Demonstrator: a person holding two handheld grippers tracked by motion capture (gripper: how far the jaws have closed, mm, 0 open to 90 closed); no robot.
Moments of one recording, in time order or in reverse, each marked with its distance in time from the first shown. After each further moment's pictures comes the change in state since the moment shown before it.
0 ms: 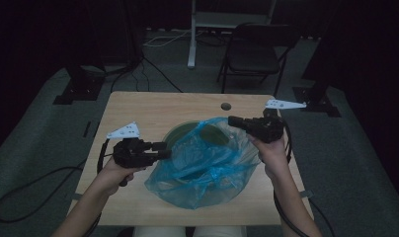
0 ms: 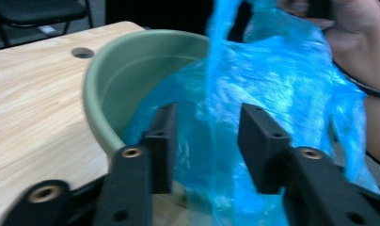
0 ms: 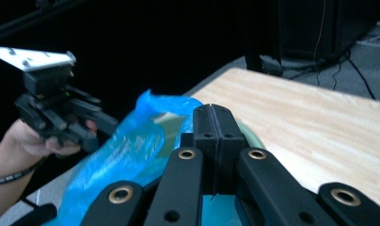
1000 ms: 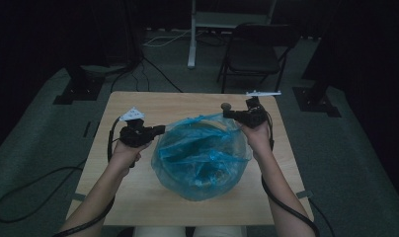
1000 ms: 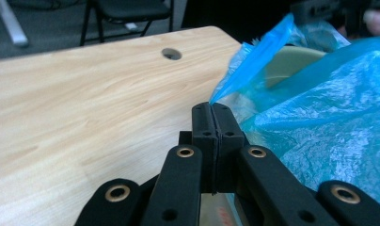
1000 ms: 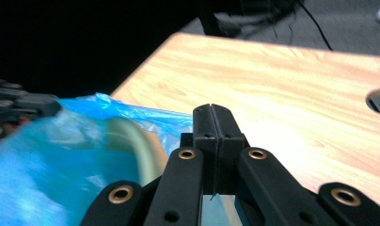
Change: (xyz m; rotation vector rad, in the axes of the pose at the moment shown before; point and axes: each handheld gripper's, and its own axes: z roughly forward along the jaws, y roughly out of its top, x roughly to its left) left arm 0.065 -0.001 0.035 -0.011 0.291 -0.139; right arm -0.081 -0.011 0.072 0.171 -0.185 0.144
